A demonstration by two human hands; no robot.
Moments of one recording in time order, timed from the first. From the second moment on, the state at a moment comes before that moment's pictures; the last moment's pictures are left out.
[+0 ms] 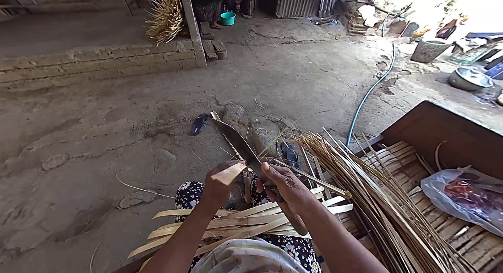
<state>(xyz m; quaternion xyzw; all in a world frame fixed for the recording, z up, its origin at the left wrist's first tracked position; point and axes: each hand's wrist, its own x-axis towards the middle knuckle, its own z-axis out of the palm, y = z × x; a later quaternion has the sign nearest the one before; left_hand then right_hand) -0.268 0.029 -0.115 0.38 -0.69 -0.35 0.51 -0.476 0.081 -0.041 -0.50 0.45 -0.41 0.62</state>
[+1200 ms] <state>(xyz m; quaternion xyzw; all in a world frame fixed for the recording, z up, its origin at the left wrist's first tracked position) -0.236 0.019 -0.078 0.40 -0.65 -0.21 0.61 -0.442 0.090 -0.057 -0.70 0.62 -0.05 0.36</state>
